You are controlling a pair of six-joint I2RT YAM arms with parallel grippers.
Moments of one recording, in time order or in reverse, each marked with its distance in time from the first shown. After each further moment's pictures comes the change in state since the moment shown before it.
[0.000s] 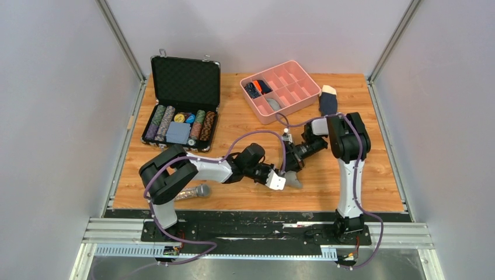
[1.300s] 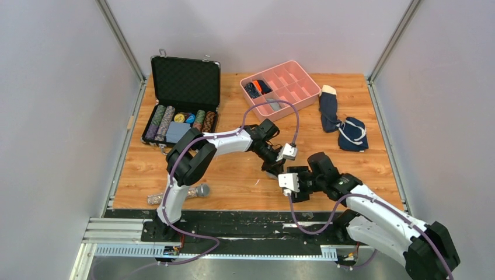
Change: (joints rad) left arm 0.122 0.323 0.627 -0.770 0.417 -0.150; right arm 0.407 -1.427 -0.850 0.707 0.688 -0.435
